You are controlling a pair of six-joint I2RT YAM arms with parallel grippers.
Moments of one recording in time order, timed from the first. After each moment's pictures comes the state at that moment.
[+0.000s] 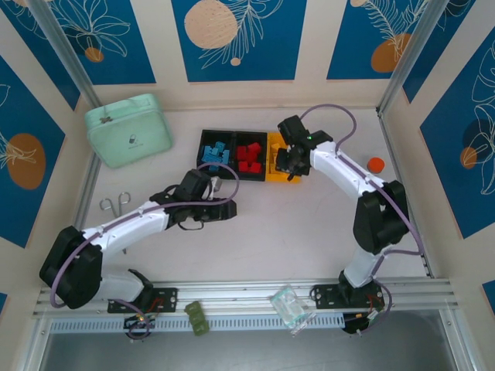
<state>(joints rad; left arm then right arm) -0.66 1.34 0.80 -0.35 0.32 -0.69 0.43 1.76 1.49 -0.88 0.06 0.61</state>
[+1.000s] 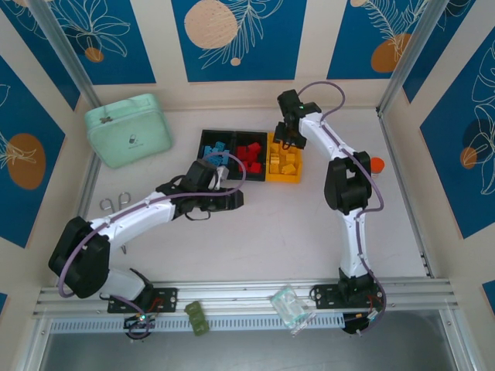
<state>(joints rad) -0.66 1.41 0.91 -0.34 0.30 -0.67 0.33 2.20 2.00 -0.99 0.11 0.54</state>
